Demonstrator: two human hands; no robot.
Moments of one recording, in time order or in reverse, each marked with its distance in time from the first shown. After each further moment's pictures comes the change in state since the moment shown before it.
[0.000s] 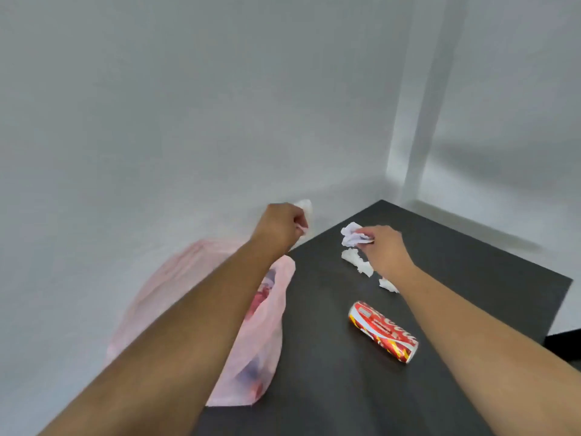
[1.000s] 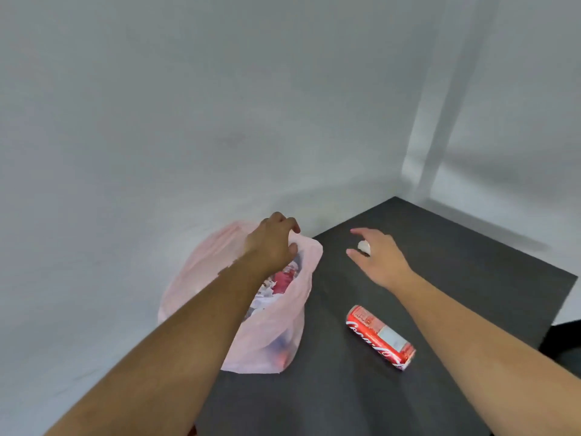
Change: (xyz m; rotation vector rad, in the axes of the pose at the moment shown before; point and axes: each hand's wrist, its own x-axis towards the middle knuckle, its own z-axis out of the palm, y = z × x) left_hand -0.107 -0.088 -0.067 0.276 0.075 -0.042; right_hand -0.058 -0.078 0.062 -0.012 -0.030 -0.197
